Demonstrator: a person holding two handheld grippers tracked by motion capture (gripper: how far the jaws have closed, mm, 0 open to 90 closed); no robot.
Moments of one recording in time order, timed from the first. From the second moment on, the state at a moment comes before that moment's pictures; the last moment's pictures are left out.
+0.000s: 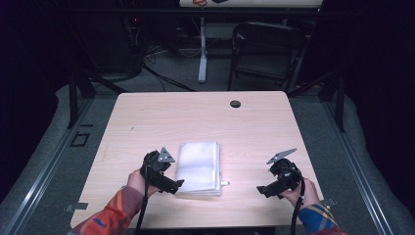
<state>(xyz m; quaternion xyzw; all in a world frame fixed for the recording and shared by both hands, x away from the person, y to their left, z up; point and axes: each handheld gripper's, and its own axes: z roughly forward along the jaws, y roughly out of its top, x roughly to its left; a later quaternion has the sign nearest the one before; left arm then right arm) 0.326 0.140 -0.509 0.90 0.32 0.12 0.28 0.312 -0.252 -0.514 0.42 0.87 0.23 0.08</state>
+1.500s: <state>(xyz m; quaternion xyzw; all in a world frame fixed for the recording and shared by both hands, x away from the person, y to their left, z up) 0.321 0.059 -0.551 0.95 0.22 0.11 0.20 0.311 -0.237 -0.521 0.40 0.89 0.22 0.04</state>
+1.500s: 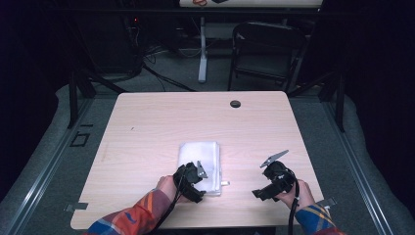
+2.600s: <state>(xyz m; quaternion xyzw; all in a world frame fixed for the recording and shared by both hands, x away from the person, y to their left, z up) 0.336 0.083 -0.549 0.94 0.22 0.04 0.25 0.309 -0.232 -0.523 0.39 0.89 0.21 0.04</state>
